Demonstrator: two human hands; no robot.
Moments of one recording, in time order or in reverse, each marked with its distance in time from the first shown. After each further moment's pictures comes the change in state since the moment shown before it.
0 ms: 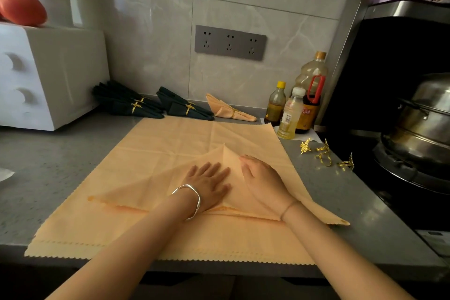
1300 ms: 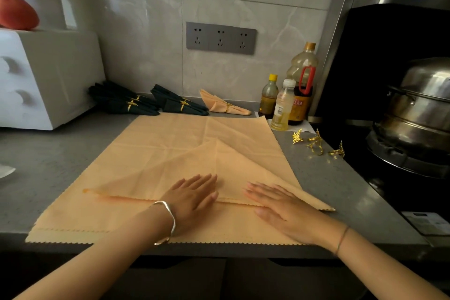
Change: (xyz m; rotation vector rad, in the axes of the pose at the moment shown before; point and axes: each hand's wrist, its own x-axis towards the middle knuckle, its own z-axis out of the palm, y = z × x) left_hand -0.068 0.009 -0.001 -0.077 -0.007 0.124; right_hand -0.093 0.053 -0.033 -0.159 -0.460 -0.301
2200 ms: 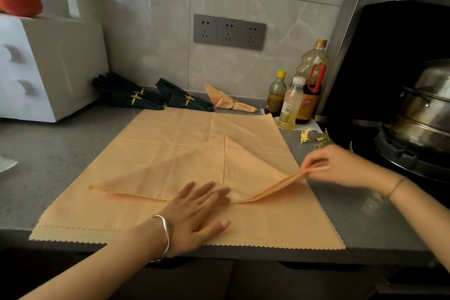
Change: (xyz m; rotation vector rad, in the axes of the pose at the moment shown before) left_hand -0.029 0.003 0.002 0.050 -0.004 0.196; right_hand -0.005 0.039 -0.097 0.145 0.163 0.235
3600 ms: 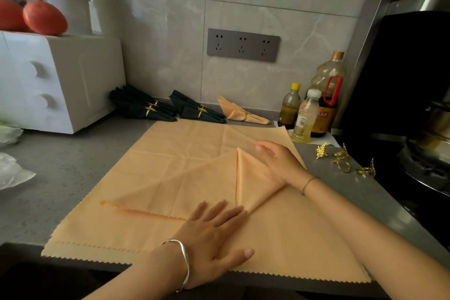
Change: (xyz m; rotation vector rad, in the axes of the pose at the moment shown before) left_hand 0.000 0.015 -0.008 -0.034 -0.067 -0.111; right_hand 0.132 -0.037 0.073 0.370 0.274 -0.009
